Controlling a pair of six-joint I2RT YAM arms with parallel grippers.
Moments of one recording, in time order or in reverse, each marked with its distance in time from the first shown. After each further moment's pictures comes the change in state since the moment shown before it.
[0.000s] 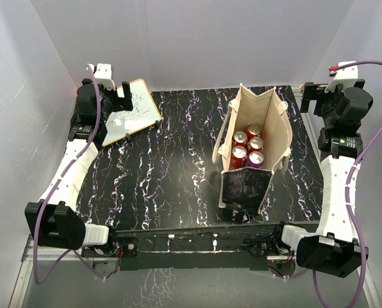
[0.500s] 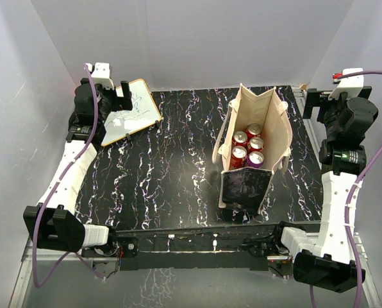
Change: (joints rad) left arm 0.000 -0.016 0.006 -0.016 0.012 -0.014; right arm 0.000 -0.113 -0.021 -0.052 0.032 -0.013
